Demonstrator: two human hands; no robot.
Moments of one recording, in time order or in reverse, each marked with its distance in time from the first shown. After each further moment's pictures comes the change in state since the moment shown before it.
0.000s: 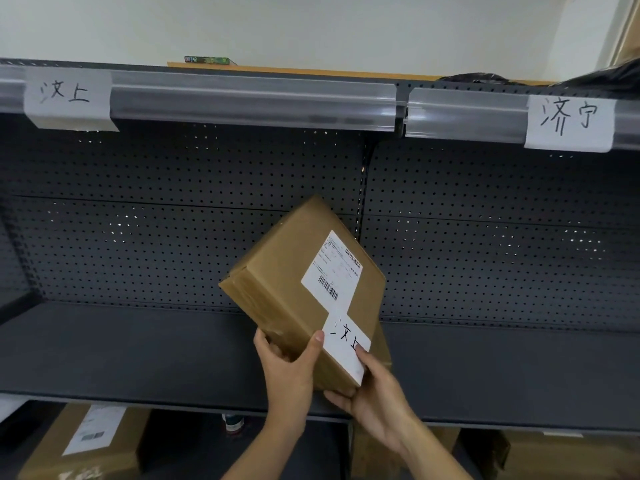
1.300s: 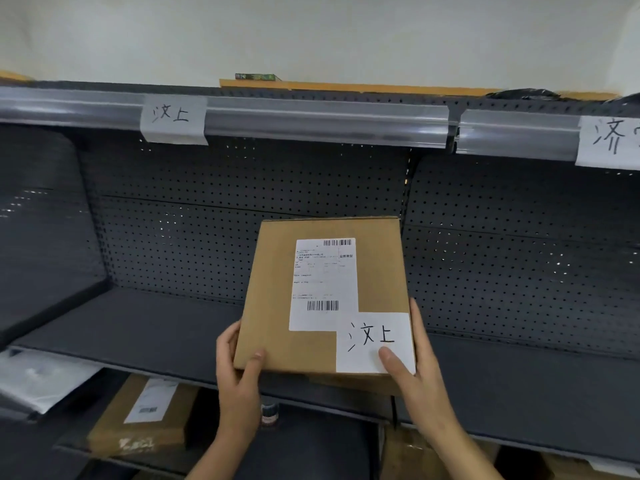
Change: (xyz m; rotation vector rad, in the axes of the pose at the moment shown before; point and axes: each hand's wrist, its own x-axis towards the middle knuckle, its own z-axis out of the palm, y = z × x) left_hand -0.005 0.048 -0.119 0.288 0.087 0.411; right_hand -0.049 -0.012 0.036 -0.792 0.001 -0.789
